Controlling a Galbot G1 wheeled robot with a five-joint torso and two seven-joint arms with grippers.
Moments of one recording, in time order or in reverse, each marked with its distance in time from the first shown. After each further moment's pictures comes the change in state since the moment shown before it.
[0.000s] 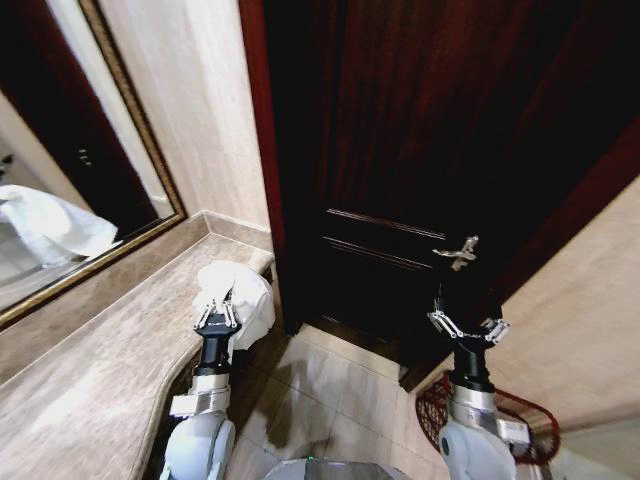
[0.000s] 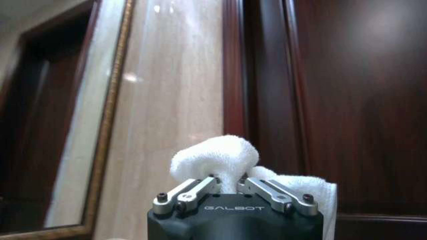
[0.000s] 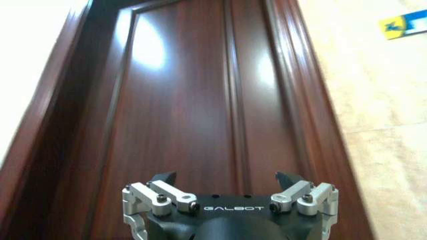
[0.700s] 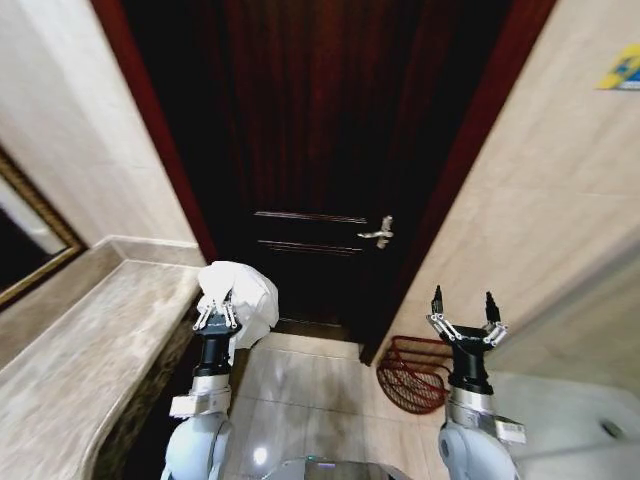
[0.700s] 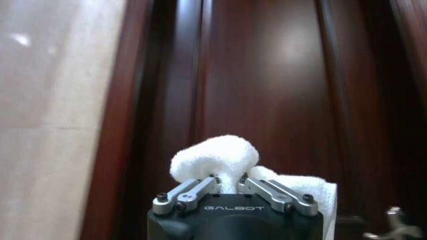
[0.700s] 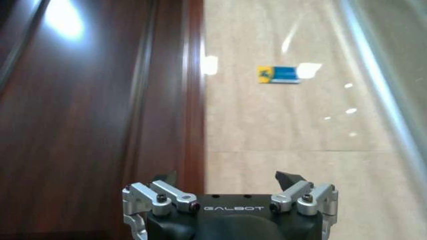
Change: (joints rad) left arm 0.003 0.002 0.006 -0.003 -0.020 -0.003 0.004; right arm -0.013 0.004 0.002 -0.009 0.000 0.008 -0.003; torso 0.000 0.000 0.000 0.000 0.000
